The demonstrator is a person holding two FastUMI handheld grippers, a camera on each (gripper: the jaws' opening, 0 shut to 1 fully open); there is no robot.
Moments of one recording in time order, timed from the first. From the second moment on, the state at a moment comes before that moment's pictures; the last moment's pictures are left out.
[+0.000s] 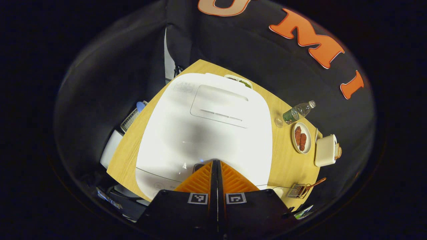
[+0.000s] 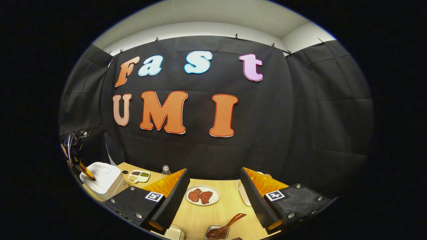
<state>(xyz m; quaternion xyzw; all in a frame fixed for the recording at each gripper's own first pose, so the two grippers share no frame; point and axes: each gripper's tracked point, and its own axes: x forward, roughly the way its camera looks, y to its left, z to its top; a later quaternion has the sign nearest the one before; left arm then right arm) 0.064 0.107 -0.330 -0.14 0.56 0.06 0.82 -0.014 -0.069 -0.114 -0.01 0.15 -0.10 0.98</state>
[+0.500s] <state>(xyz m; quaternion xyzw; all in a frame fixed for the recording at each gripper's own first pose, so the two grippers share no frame) 0.095 0.118 -0.193 -0.16 0.22 0.11 0.95 -0.015 -0.070 -0.130 0.00 0.16 -0.09 0.98</state>
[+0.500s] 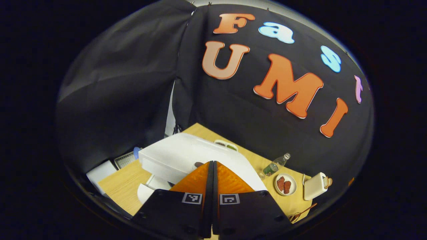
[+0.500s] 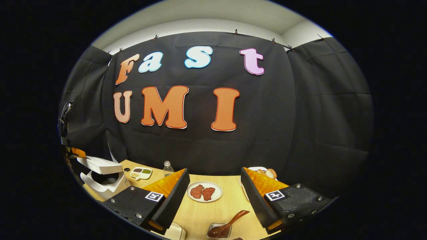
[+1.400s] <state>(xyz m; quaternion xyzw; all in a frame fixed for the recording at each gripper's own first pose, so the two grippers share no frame) 0.024 0.034 -0.120 0.04 0.09 0.10 0.99 -0.061 -0.107 -0.243 0.05 0.29 -0.08 0.95</state>
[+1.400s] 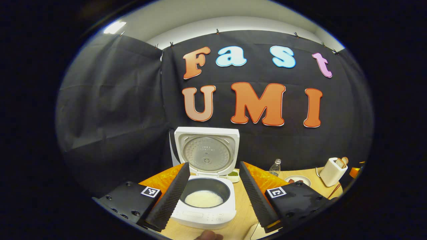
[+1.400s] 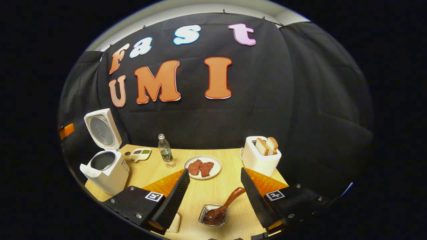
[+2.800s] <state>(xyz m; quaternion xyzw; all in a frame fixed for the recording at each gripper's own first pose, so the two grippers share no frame) -0.046 -0.010 -0.152 0.08 0.13 0.12 0.98 -0.059 -0.121 -0.416 0.26 0.44 -0.08 0.86</state>
